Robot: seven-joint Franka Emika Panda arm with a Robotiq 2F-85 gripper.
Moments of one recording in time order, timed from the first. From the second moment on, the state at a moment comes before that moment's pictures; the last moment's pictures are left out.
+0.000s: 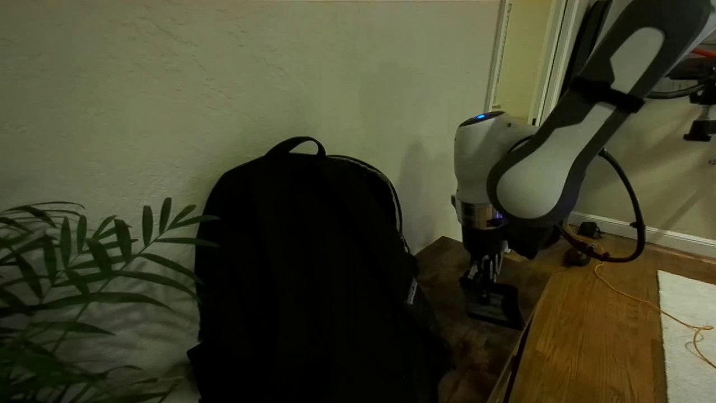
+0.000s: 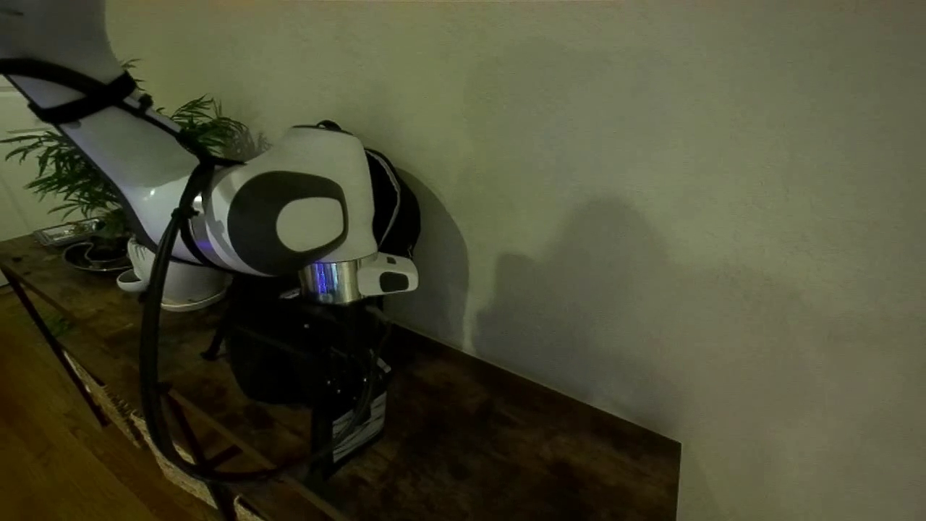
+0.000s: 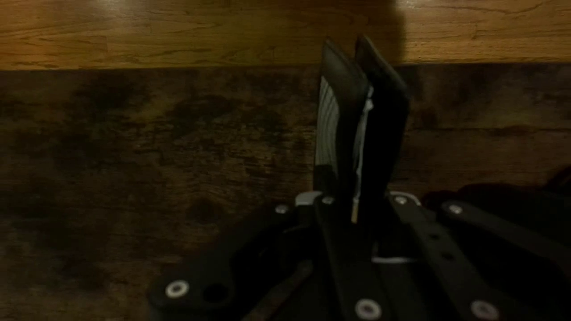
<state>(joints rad) 0.08 0.53 -0.17 -2.18 -0.10 2.61 0.09</state>
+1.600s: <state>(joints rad) 0.19 0.31 -0.10 -1.97 -0.40 2.40 0.46</state>
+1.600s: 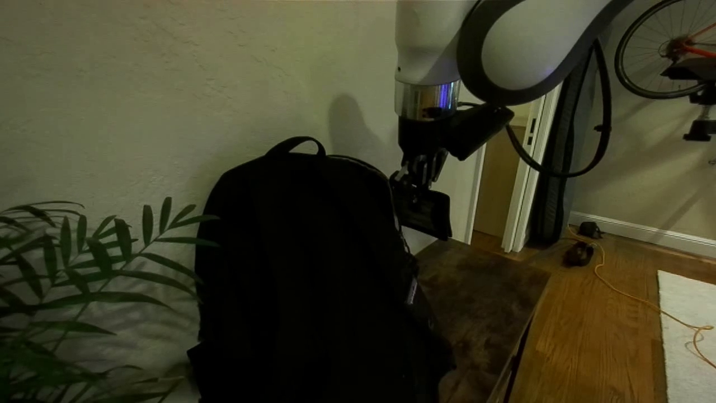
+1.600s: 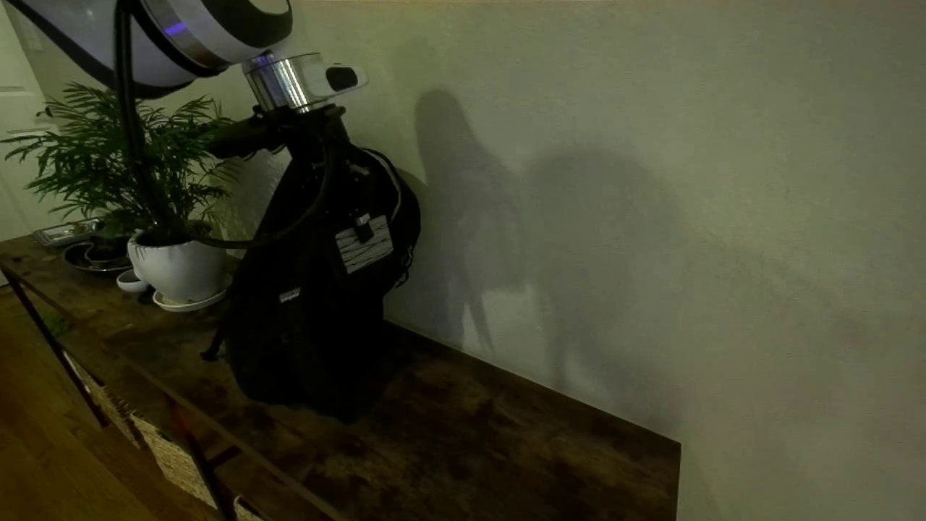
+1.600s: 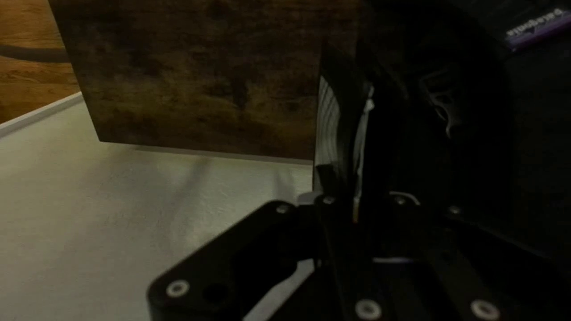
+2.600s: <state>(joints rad) 0.23 0.31 -0.10 -1.87 -0.54 2.40 0.57</state>
